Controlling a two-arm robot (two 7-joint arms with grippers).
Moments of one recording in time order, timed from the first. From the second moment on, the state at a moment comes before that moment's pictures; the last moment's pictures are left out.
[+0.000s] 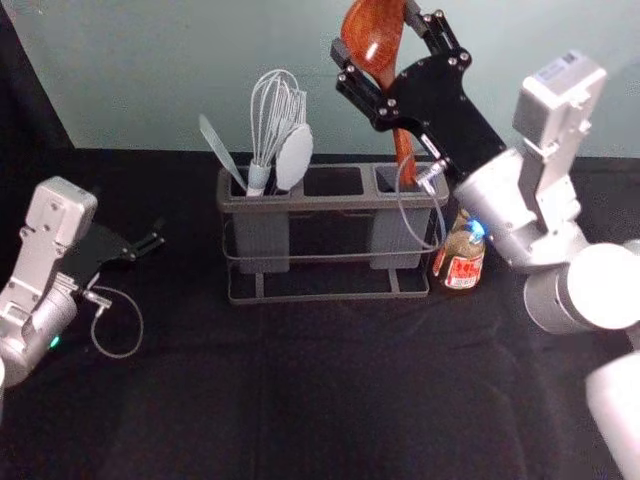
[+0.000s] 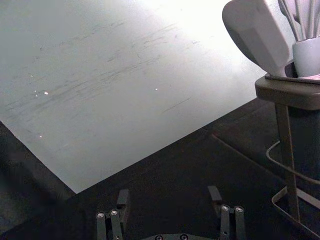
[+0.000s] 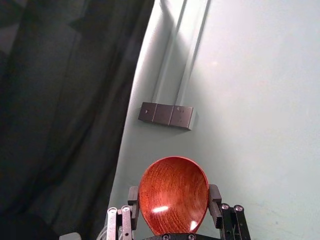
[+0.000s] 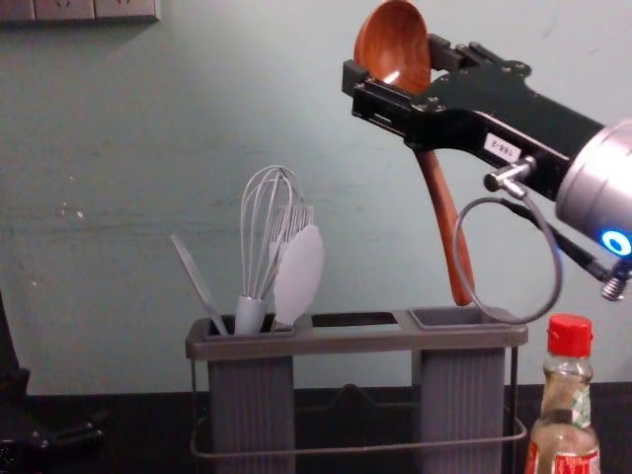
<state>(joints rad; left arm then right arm) -0.20 0.60 0.45 -1.41 -0.25 -0.12 0.03 0.31 0.17 -0.30 -1.56 0.08 -0.34 0.32</state>
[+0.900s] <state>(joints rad) -0.20 0.60 0.45 -1.41 -0.25 -0.12 0.03 0.37 0.09 -0.28 -1.33 0.10 -0.49 0.29</state>
